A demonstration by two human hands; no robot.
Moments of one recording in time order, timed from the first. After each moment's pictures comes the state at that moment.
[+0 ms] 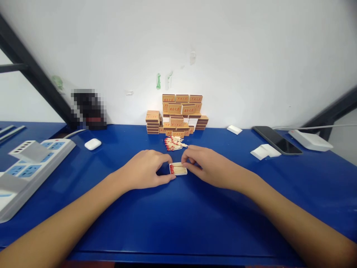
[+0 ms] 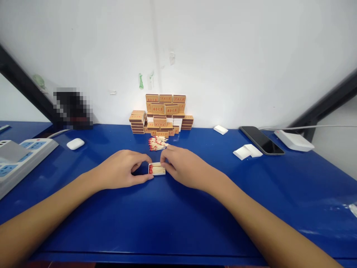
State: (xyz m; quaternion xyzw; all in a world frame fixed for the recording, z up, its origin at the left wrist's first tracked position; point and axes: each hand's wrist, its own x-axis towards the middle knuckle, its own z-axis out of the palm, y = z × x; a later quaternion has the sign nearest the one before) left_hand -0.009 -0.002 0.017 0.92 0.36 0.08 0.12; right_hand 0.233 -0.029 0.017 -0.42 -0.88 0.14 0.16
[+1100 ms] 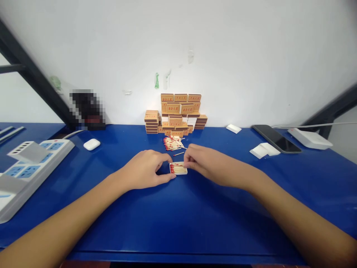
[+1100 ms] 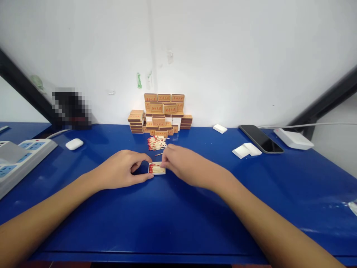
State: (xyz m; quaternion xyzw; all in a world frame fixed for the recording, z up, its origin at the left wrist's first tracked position) left_hand -0.007 -0.003 0.015 0.92 0.36 0.10 0.15; right_hand 0.244 -0.028 0.027 -0.44 -0.87 0.19 0.11
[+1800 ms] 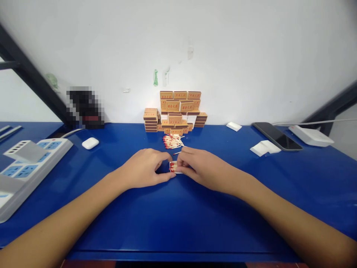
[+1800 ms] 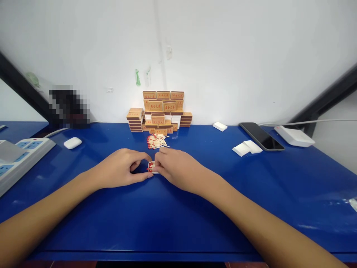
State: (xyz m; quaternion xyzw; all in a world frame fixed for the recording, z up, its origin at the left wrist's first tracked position) left_hand -0.007 -0.002 0.013 0.93 0.34 0.11 0.13; right_hand 0.225 -0.033 0.016 -0.42 -0.89 0.15 0.13
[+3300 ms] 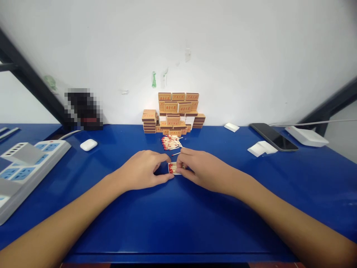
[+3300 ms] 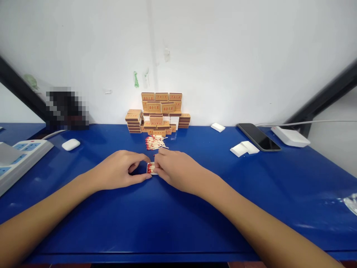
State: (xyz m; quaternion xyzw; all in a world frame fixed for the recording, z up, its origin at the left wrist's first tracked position) left_hand -0.007 -0.001 0.012 0.93 0.34 0.10 0.13; right_hand 0.225 -0.034 0.016 -0.43 -0.89 0.13 0.11
